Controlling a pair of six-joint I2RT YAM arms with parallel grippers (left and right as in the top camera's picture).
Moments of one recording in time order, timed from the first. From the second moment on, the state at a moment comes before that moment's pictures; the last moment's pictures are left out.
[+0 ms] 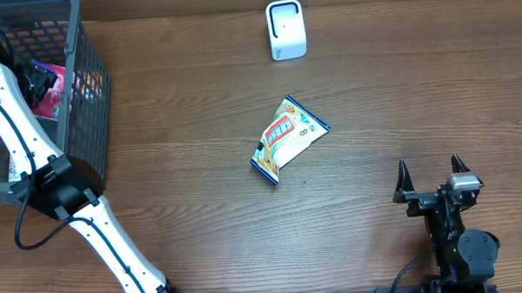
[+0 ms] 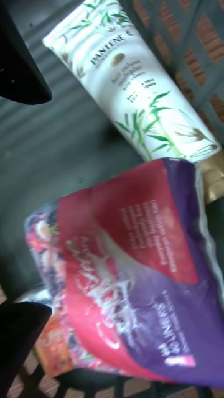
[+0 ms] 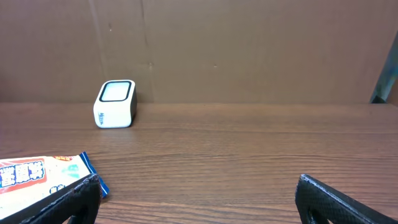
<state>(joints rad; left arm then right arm) 0.55 2.64 2.92 -1.57 -0.12 -0.57 -0.01 0.01 0.02 -0.03 -0.07 0.02</state>
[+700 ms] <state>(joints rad) 0.56 2.65 2.92 -1.63 -0.15 -0.52 -0.01 0.01 0.02 -0.03 -0.07 0.02</state>
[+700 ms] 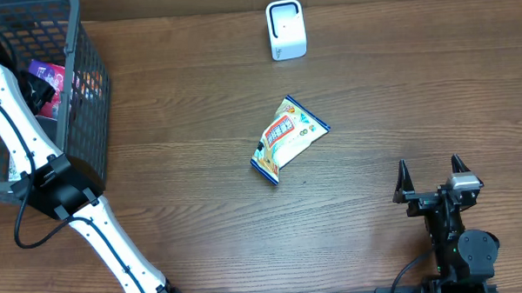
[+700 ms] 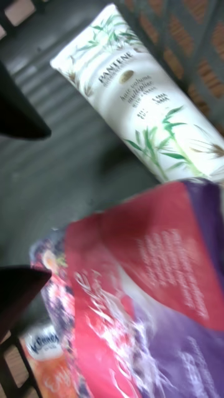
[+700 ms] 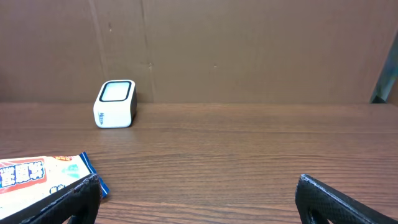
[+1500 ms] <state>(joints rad) 0.56 2.18 2.78 -1.69 -0.05 -0.30 -0.01 0.01 0.02 -0.03 -0.07 0.02</state>
